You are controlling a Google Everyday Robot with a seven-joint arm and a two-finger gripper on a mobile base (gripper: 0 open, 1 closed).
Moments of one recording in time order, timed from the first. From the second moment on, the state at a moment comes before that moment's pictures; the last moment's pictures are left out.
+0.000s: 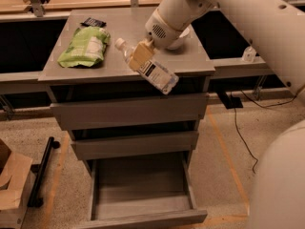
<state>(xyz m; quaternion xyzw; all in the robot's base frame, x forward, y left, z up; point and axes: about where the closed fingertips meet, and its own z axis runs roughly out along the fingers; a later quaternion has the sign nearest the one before) 0.633 0.027 0.919 -0.51 0.81 0.20 0.22</state>
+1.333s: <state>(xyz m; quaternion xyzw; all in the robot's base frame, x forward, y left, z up) 0.766 -0.011 0.984 -0.41 0.81 0.10 0.41</state>
